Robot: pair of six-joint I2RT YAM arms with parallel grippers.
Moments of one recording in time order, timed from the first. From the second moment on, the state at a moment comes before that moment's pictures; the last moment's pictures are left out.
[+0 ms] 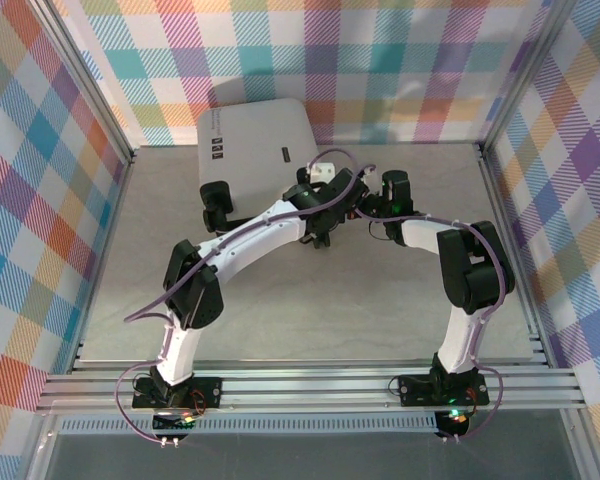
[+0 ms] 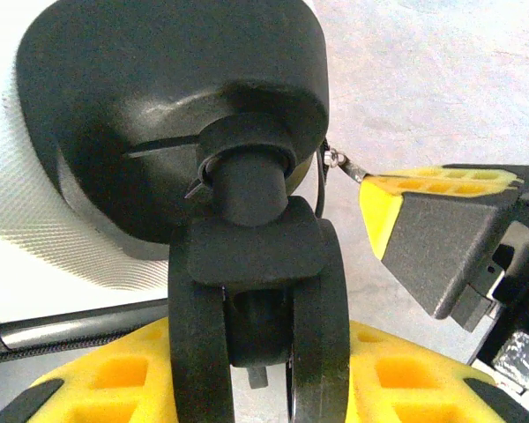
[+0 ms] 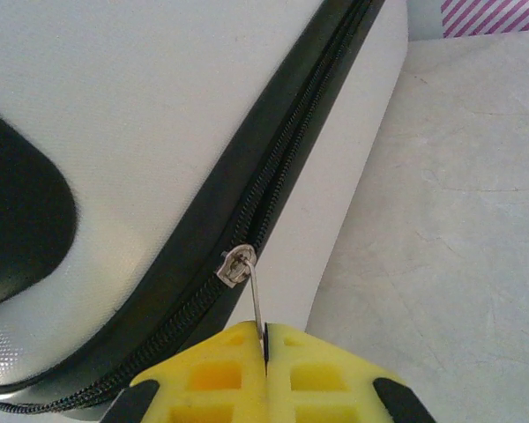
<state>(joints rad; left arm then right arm) -0.87 2.03 1.93 -0.89 -0.61 -0.73 0.27 1.88 1.07 0.39 -0.54 0.25</state>
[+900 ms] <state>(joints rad) -1.10 1.59 1.43 -0.87 -0.53 -0.72 0.22 2.06 1.35 0.26 -0.48 0.28</state>
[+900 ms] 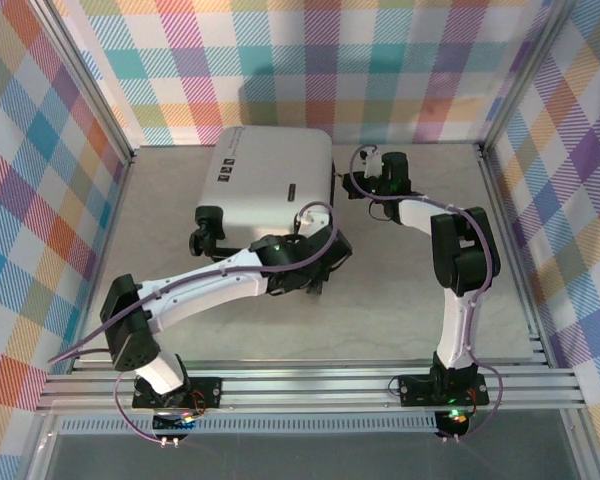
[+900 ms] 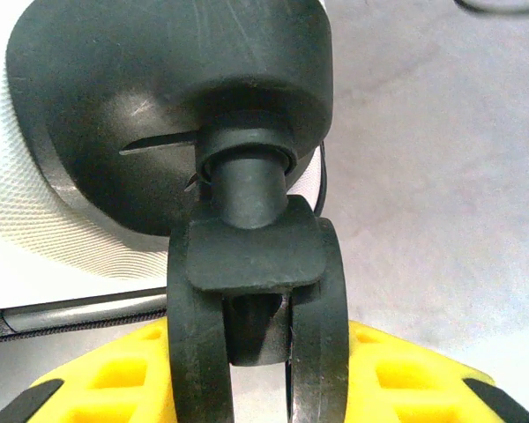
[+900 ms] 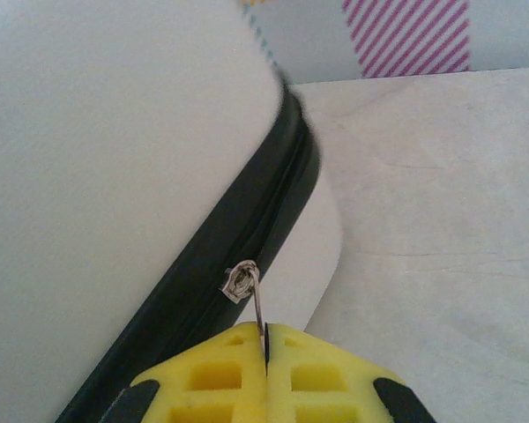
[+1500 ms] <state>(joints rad) -1.16 1.19 1.12 -0.93 -0.47 -0.66 0.18 2.05 1.31 0.26 -0.56 0.32</state>
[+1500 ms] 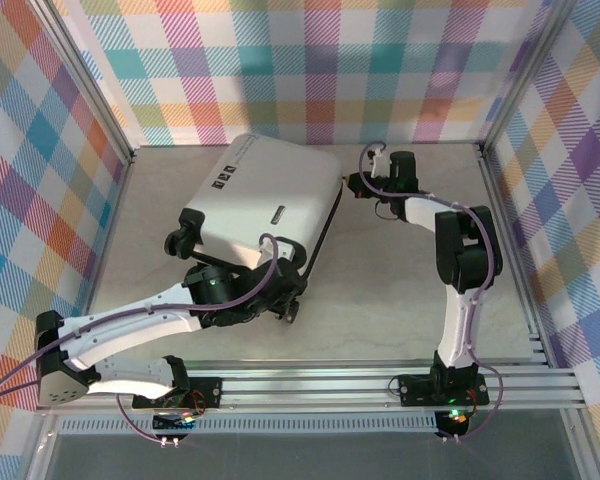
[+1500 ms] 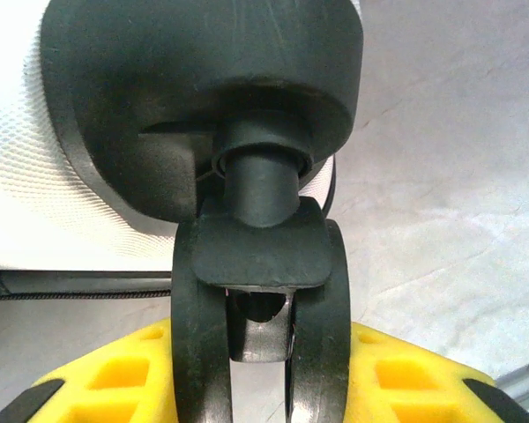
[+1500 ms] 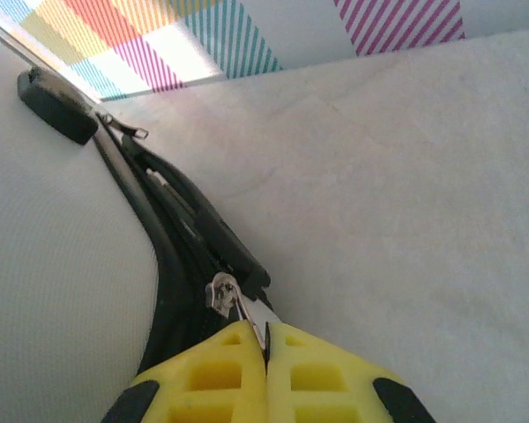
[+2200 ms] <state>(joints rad) -1.17 1.13 1.06 -0.88 -0.39 -0.49 0.16 2.10 1.37 0.30 -0.66 0.39</state>
